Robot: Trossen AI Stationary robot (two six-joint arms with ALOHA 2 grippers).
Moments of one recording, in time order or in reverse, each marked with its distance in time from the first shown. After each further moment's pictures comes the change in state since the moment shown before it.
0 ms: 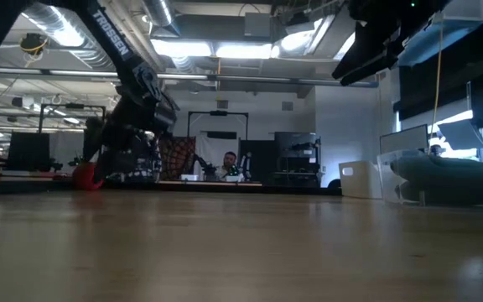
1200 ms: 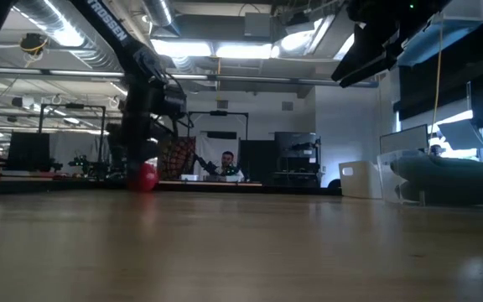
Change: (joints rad) left arm -0.055 -0.067 0.043 0.158 0.243 0.127; right arm 0.000 0.011 0.000 0.002 0.003 -0.001
